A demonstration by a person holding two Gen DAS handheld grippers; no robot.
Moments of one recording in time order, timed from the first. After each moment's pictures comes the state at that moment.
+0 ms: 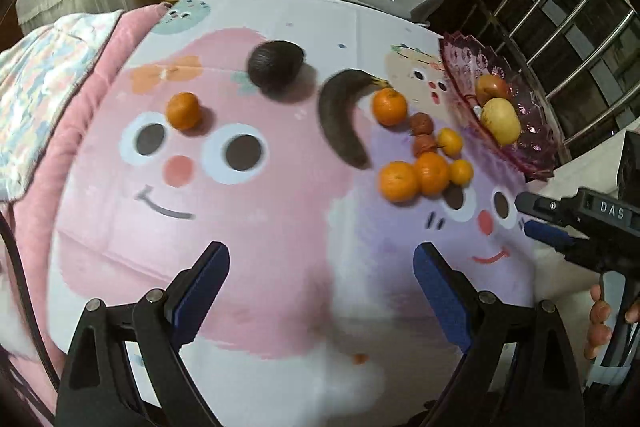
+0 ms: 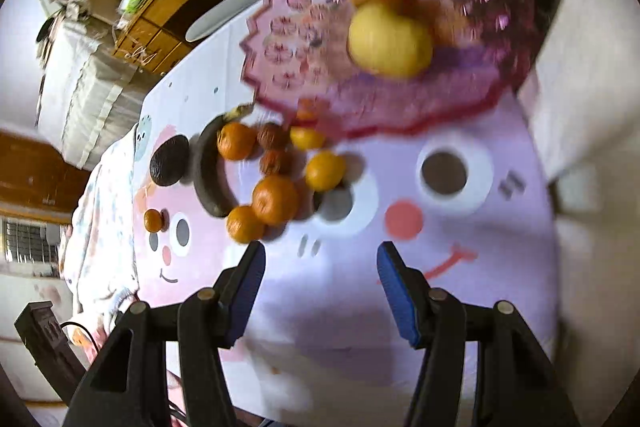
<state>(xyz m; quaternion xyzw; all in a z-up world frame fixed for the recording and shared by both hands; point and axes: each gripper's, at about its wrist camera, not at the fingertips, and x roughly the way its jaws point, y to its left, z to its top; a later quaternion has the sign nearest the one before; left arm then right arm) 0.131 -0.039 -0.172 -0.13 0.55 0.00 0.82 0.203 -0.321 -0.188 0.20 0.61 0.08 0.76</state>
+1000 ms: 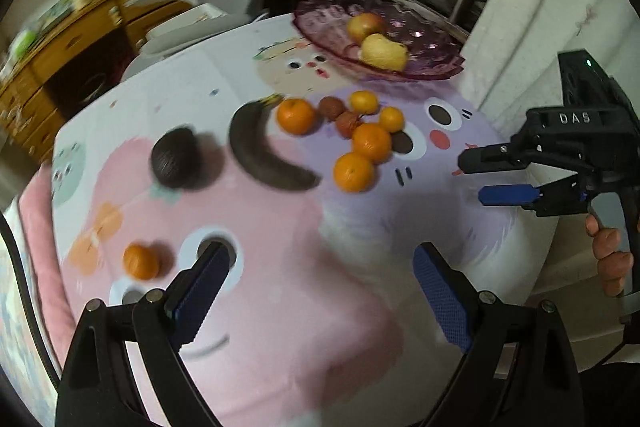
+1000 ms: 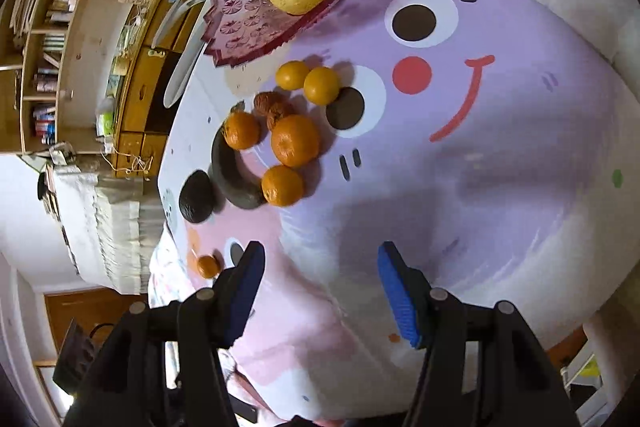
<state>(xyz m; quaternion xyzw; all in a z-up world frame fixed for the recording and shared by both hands) 0.172 -0.052 -0.165 0.11 0.51 -0.28 0.81 0.127 -0.284 -0.217 0.44 0.55 -0.03 0.71</state>
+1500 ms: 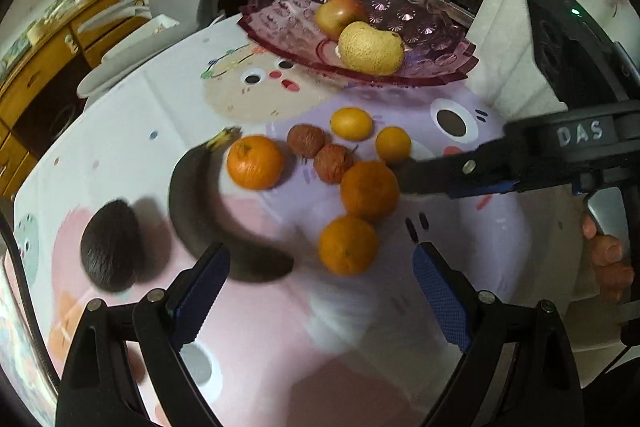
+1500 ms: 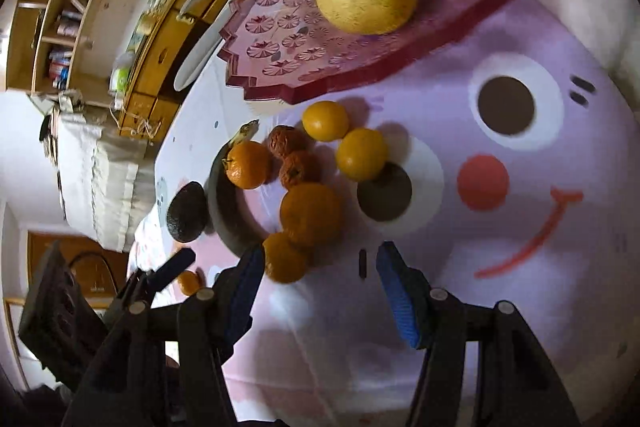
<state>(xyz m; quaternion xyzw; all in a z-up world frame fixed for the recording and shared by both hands) 0.234 -0.121 -0.214 0.15 0.50 -0.32 0.79 0.209 -0.295 -0.245 0.35 0.56 0.05 0.75</state>
